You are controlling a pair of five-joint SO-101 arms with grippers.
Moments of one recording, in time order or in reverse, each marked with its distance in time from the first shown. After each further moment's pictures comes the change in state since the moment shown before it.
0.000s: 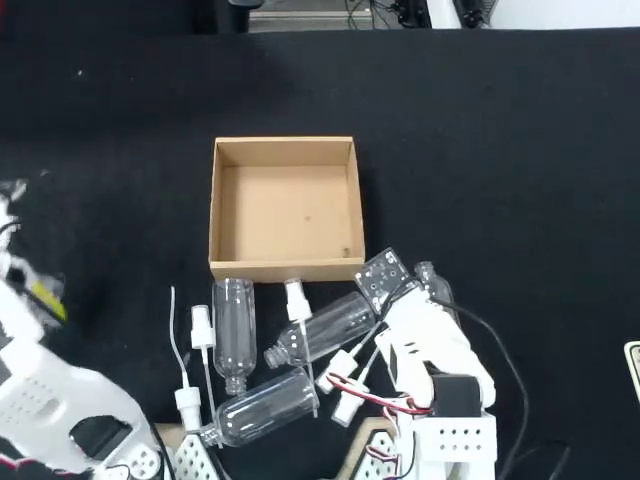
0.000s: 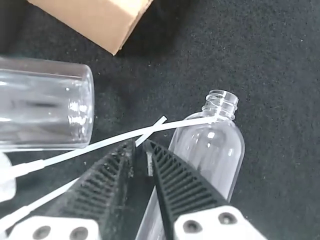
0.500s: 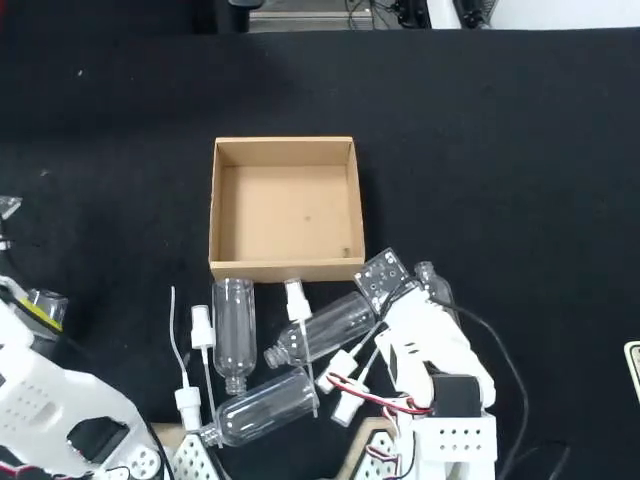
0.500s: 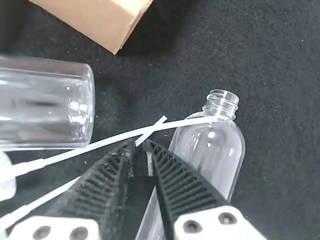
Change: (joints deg) left arm -2.6 -0.5 -1.8 -3.3 -6.6; right arm 0.0 0.0 0.0 0.2 0.2
